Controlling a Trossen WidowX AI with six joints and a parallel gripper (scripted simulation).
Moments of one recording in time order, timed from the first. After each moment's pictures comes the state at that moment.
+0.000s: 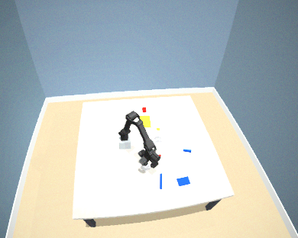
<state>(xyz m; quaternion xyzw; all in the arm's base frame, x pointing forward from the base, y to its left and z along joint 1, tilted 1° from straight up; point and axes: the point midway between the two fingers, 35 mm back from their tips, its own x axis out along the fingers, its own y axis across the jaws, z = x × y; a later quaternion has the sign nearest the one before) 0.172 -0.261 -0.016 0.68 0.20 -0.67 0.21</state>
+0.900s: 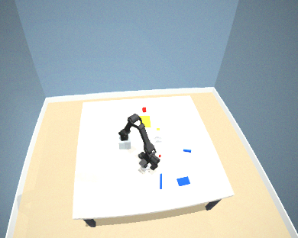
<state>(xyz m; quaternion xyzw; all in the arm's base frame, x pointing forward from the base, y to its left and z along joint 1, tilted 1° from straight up) 0.172 -0.261 -0.050 0.68 0.20 -0.67 0.21</state>
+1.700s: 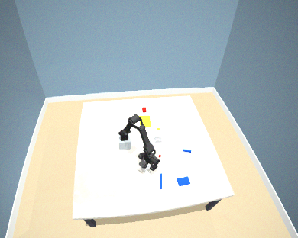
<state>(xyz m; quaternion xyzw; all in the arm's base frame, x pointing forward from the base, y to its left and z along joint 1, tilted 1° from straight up) 0.171 -0.259 -0.061 0.68 0.20 -0.67 0.20</state>
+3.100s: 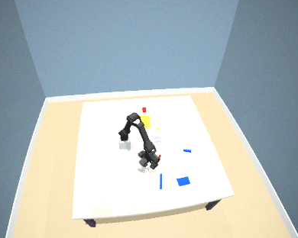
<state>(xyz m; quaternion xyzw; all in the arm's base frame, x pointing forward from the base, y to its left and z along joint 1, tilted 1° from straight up) 0.171 -0.259 -0.035 0.68 0.20 -0.68 0.20</state>
